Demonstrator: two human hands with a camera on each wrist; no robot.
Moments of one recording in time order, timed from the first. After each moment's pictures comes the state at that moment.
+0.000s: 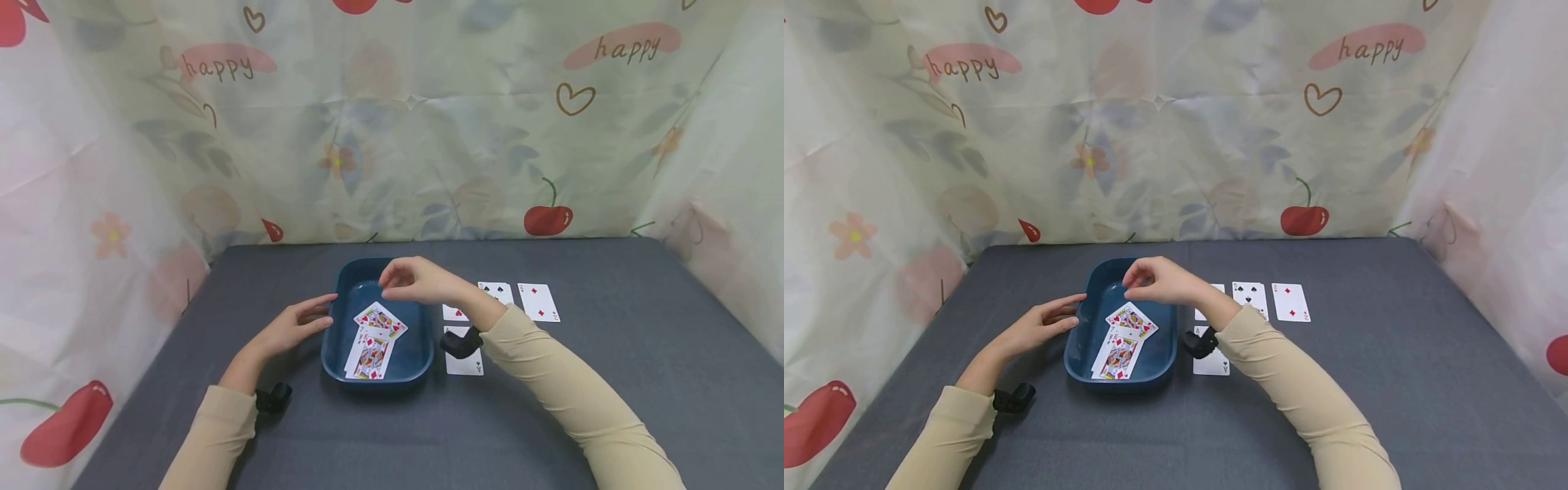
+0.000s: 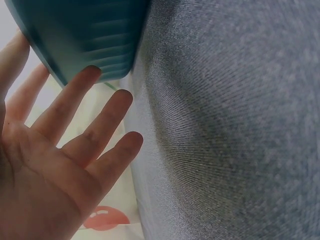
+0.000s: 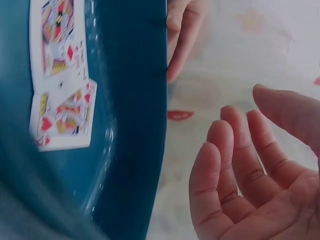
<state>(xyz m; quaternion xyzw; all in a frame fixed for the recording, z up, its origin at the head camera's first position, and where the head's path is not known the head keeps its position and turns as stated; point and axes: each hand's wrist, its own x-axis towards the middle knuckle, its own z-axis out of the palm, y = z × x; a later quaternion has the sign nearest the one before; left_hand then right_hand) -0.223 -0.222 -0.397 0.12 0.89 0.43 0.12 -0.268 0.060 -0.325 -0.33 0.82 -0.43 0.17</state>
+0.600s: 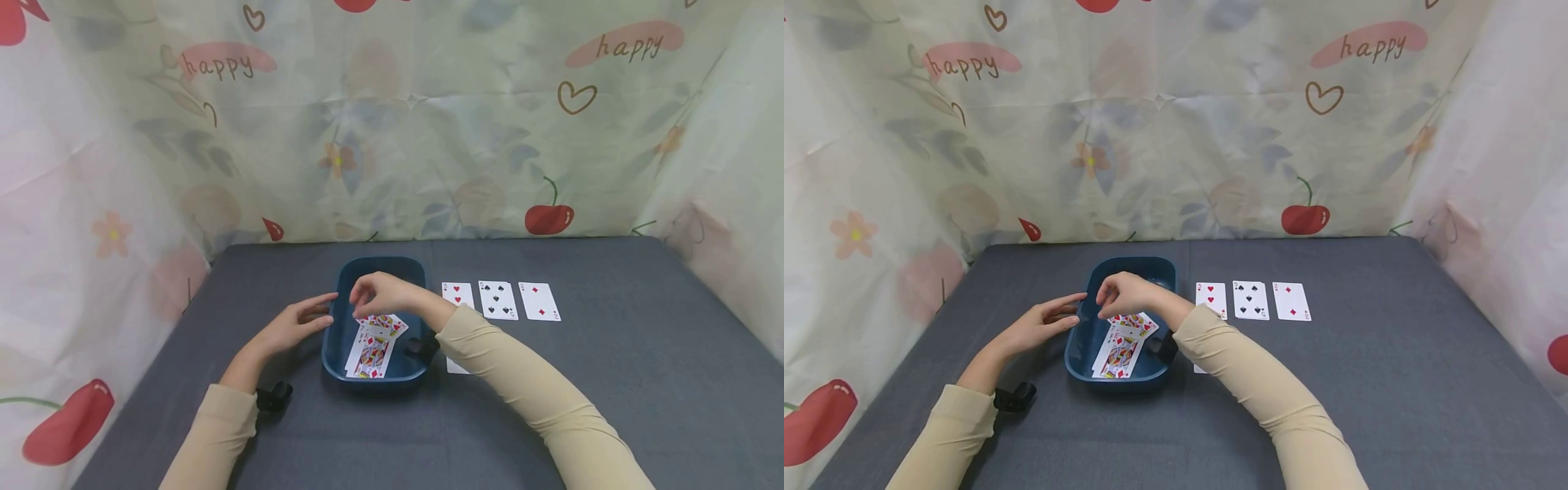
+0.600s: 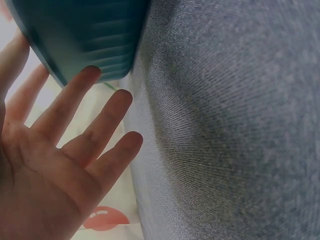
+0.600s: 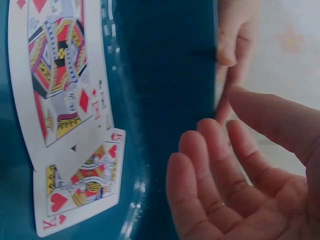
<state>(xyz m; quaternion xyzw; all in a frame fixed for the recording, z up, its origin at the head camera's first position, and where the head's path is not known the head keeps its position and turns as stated) -0.223 -0.225 -0.395 0.14 0.88 0.43 0.12 -0.272 0.005 -0.343 -0.32 0.85 -0.35 0.23</state>
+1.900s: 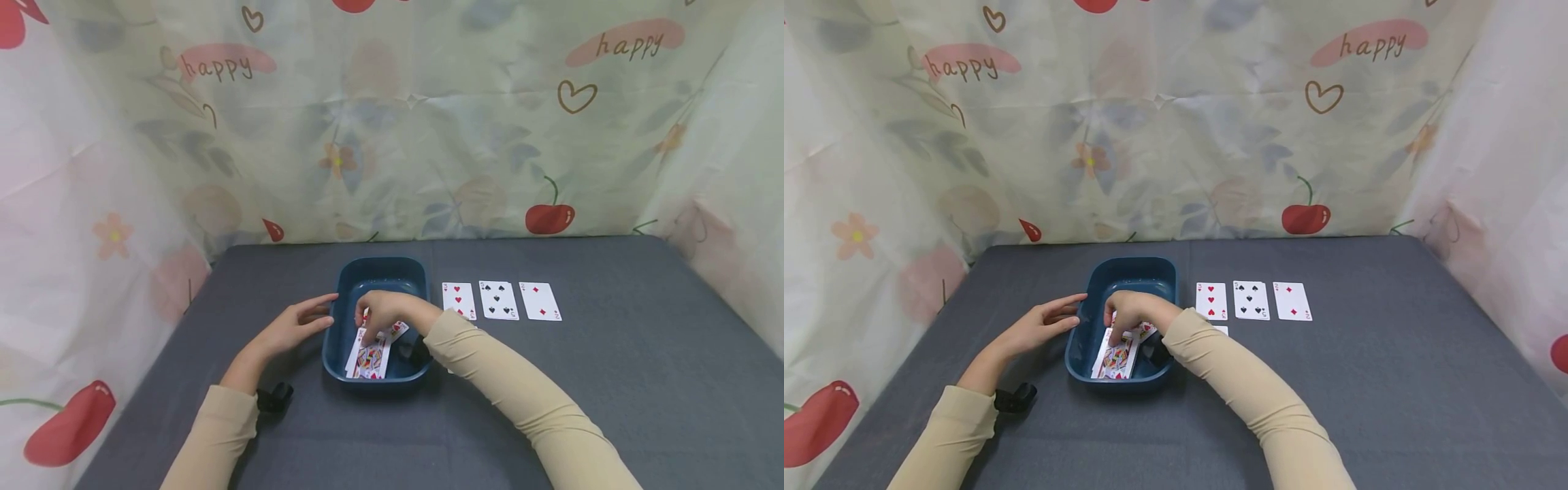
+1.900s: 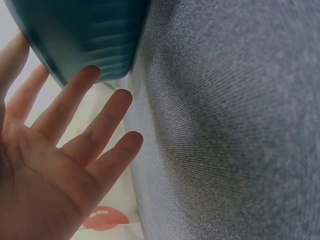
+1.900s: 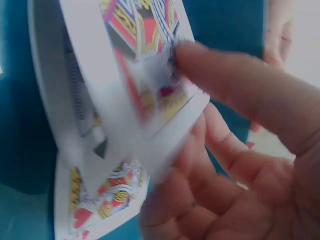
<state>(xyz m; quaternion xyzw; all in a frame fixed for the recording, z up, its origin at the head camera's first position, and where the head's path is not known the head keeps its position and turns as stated) -0.223 -0.225 -0.395 0.13 0.89 0.43 0.13 -0.273 -0.008 -0.365 -0.29 0.88 -0.24 0.30</state>
